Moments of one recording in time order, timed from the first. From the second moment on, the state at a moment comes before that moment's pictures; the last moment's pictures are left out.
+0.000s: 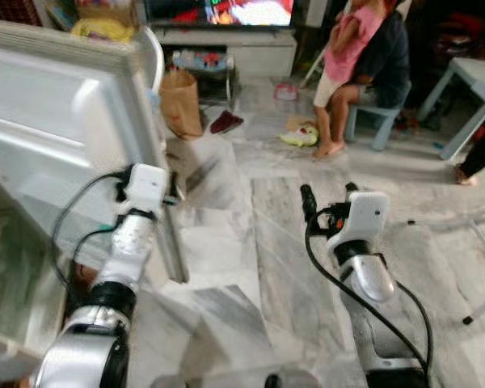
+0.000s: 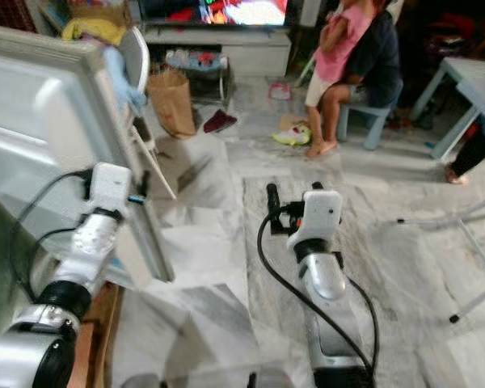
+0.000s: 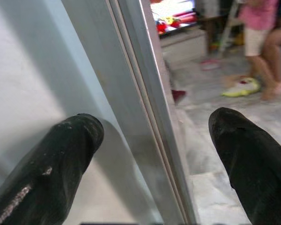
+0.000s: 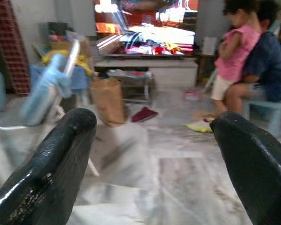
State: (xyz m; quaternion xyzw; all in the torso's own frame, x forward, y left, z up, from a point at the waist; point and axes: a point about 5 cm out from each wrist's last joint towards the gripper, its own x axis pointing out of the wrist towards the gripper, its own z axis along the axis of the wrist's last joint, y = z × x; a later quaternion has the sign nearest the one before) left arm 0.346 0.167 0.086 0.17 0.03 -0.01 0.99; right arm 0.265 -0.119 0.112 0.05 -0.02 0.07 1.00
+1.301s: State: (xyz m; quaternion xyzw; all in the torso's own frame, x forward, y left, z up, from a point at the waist) left arm 0.330 0.185 0.086 0.18 -0.01 -0.08 0.98; right arm 0.269 -0.145 0.110 0.02 -0.02 0.02 1.00
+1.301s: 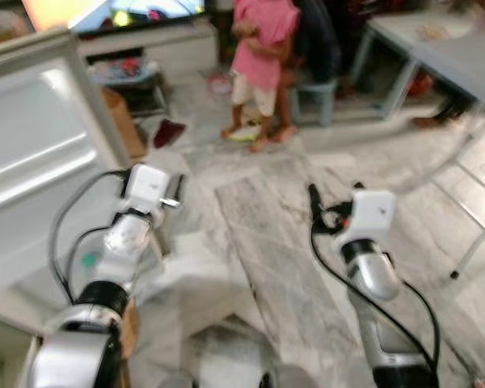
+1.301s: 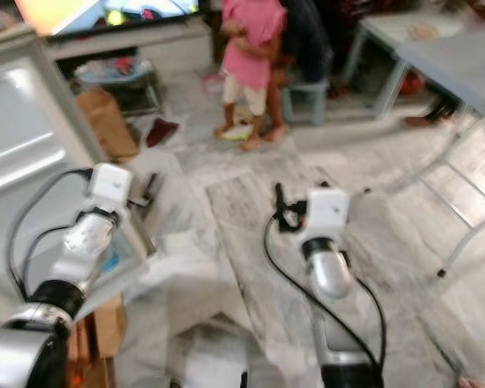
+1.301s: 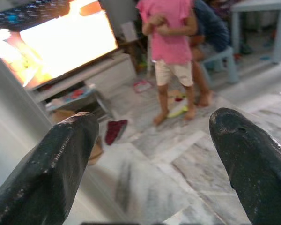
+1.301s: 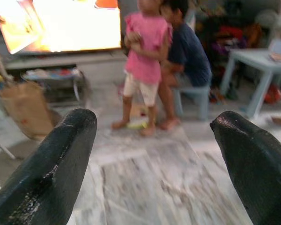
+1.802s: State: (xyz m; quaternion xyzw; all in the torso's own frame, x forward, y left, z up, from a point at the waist) left arm 0.307 0.211 0.098 0.19 -0.01 -0.03 0.98; right arm 0.277 -0.139 0.120 0.02 -0.04 0.02 1.00
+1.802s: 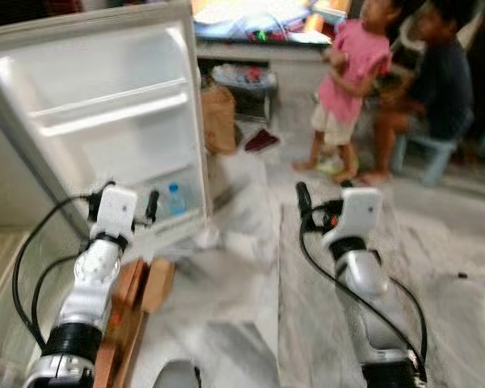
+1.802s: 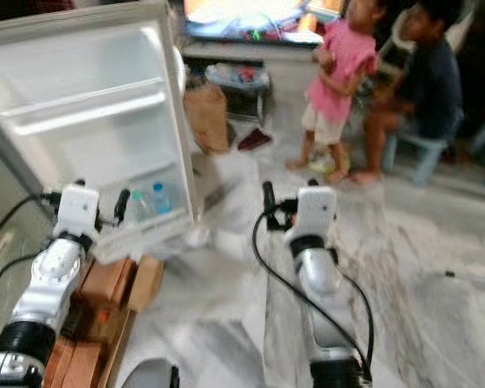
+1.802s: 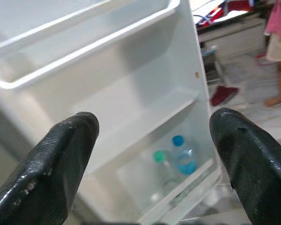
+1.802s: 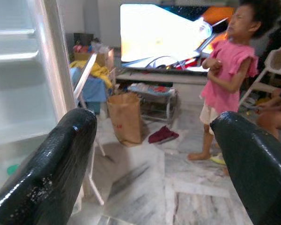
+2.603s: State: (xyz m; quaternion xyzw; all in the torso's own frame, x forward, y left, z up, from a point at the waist) left arm 0.294 0.204 0.091 0.14 0.03 -0.02 0.99; right arm 0.279 -0.163 0.114 -0.02 0.00 -0.03 1.00
